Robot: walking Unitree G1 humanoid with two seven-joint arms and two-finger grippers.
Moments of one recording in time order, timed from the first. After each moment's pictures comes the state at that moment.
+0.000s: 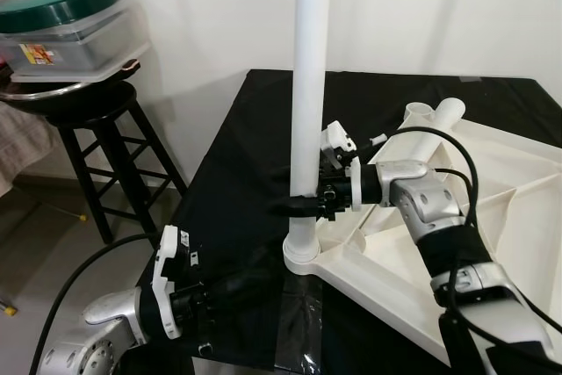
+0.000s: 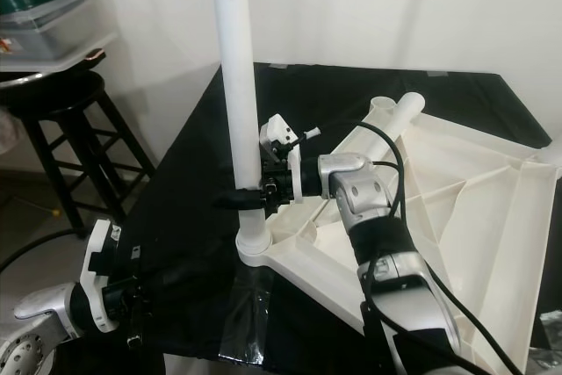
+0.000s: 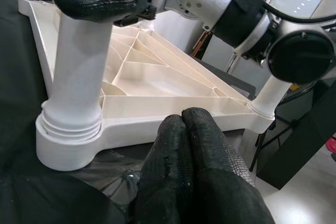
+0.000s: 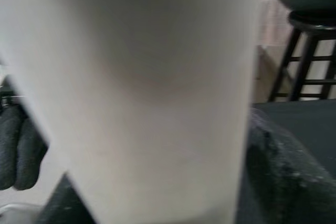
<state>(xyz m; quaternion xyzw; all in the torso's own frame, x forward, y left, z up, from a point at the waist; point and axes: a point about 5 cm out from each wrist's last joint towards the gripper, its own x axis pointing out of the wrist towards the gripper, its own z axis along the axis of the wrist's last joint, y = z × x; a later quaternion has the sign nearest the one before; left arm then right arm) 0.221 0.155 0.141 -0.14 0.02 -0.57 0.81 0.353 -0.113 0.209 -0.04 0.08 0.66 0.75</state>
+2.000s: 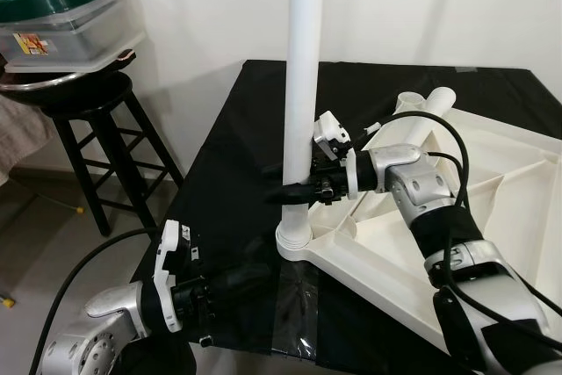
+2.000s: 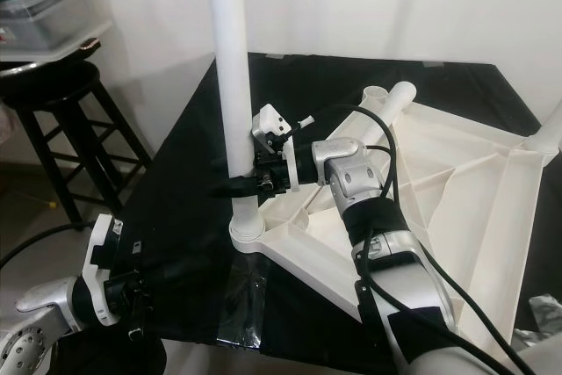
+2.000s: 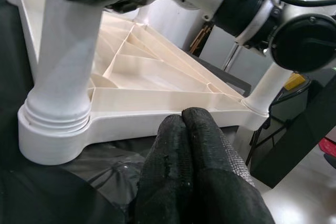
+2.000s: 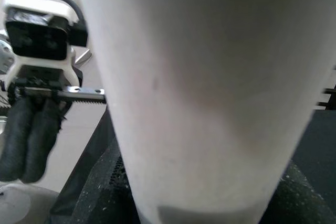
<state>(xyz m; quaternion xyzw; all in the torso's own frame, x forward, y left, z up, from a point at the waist) 0.222 0.154 0.138 -0.14 0.03 -0.57 0.81 0.357 -0.109 0.212 -0.08 0.07 0.68 0.72</state>
